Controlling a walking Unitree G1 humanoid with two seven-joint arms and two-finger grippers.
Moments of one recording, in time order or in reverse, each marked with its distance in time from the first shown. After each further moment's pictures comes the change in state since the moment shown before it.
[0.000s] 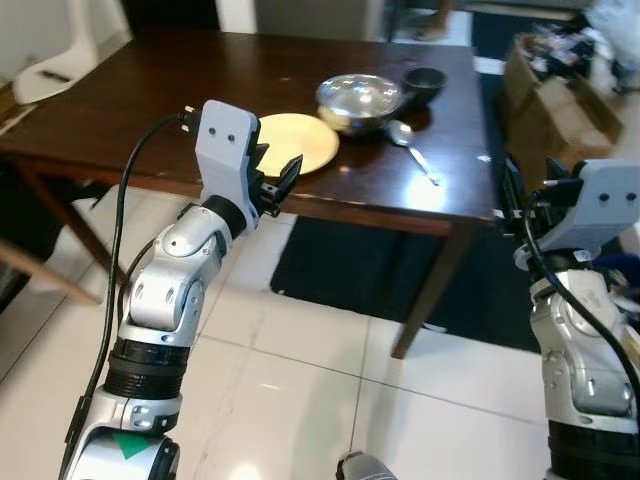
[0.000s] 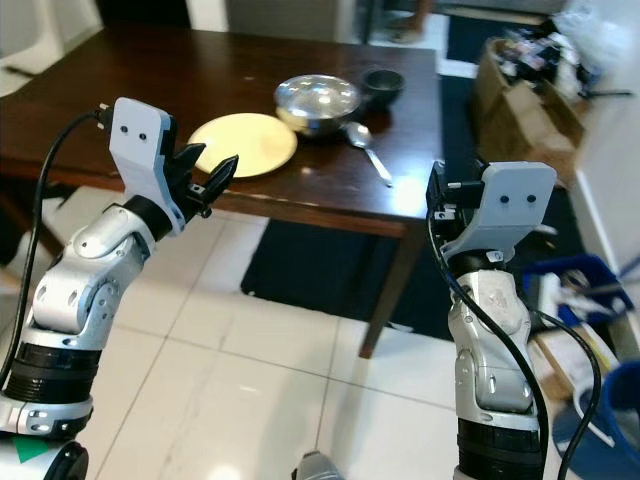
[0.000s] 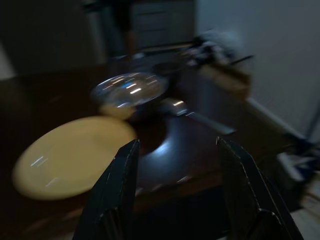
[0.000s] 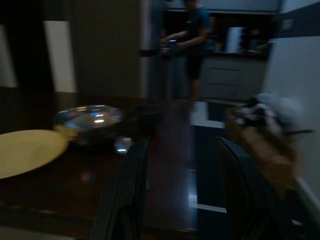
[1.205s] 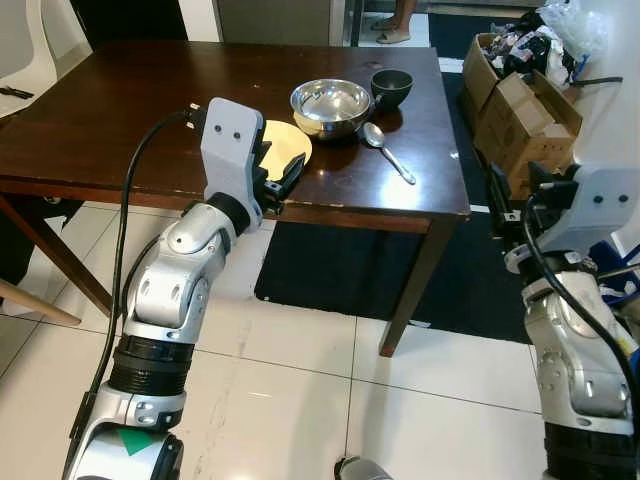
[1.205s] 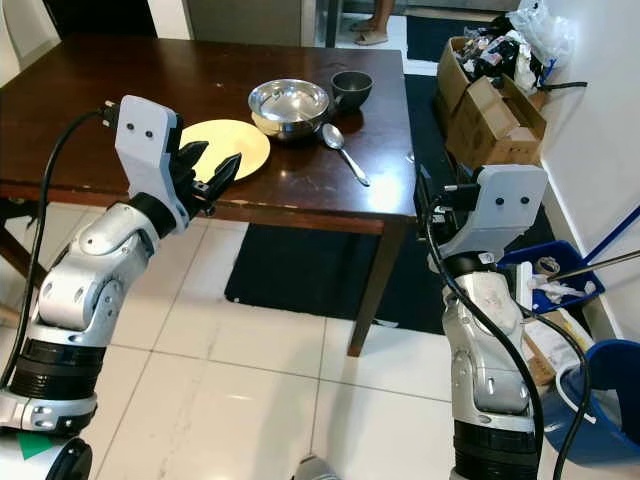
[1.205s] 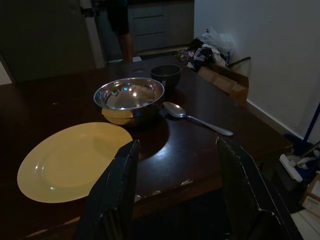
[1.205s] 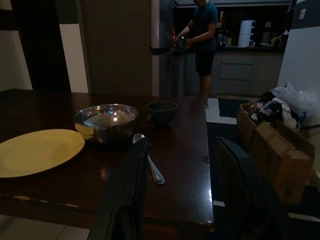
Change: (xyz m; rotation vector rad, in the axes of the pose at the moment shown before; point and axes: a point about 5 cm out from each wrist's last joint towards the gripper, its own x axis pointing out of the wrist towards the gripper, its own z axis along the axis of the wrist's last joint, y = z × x) left arm 0.002 0.003 0.002 0.022 0.000 0.037; right arm -0.001 0.010 -0.003 0.078 0.015 0.069
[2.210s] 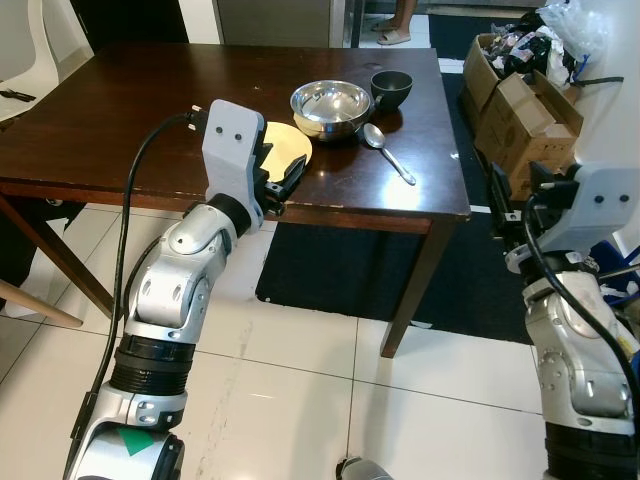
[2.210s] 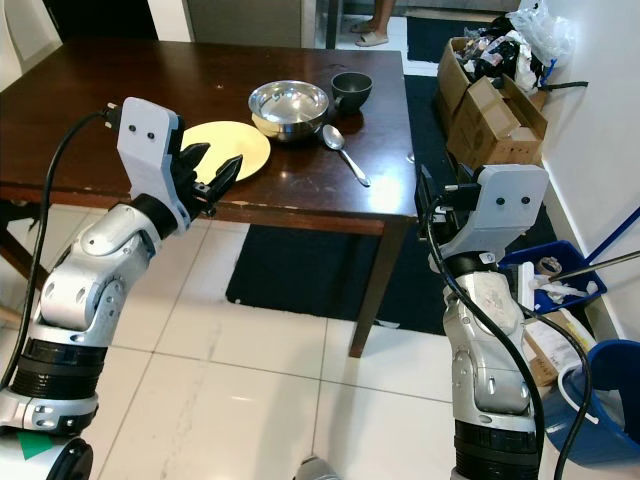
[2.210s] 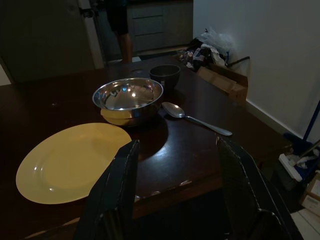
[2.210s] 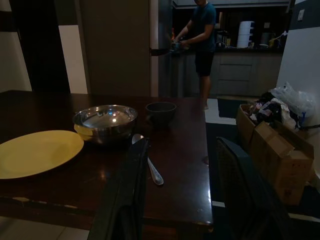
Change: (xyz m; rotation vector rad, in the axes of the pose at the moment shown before) left arm 0.001 0.000 -0.002 -0.004 0.001 -0.004; right arm 0.000 -0.001 0.000 -0.004 0.000 -0.003
